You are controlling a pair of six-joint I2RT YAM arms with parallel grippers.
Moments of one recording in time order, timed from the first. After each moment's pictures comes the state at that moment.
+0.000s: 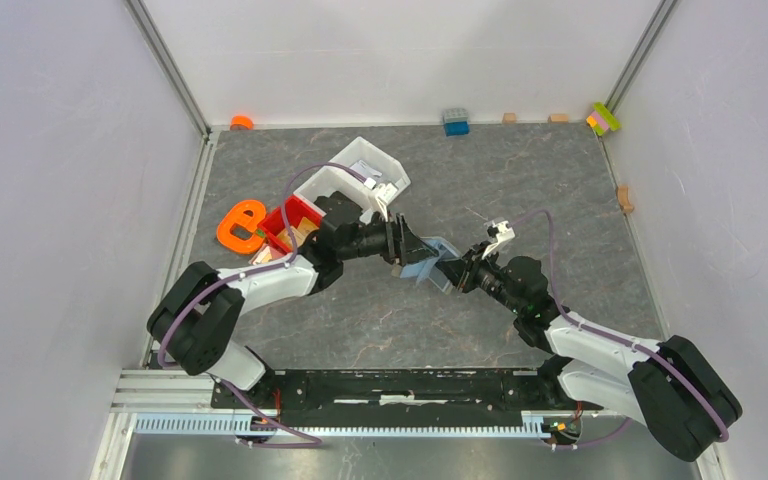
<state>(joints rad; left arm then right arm) -0.70 1.51 0.75 0.57 0.56 -0.70 0.59 1.05 0.22 0.69 -0.17 0.51</state>
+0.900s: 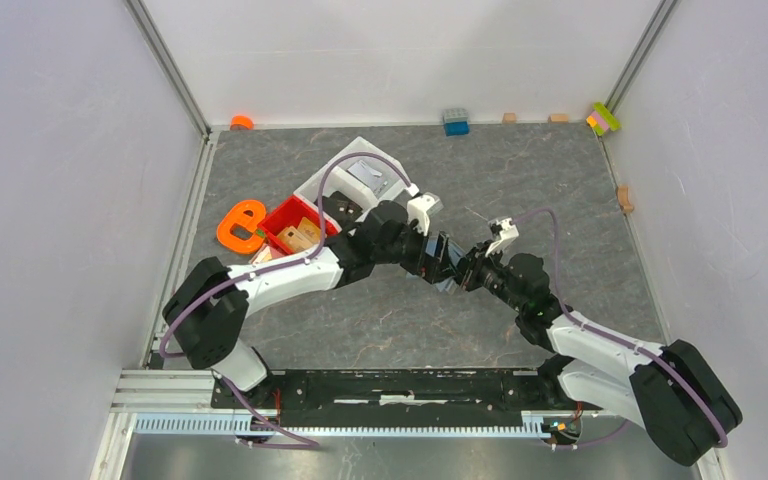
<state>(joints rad) -0.87 1.58 1.01 0.07 0.29 -0.39 0.56 1.04 0.23 0.62 -0.16 0.52</state>
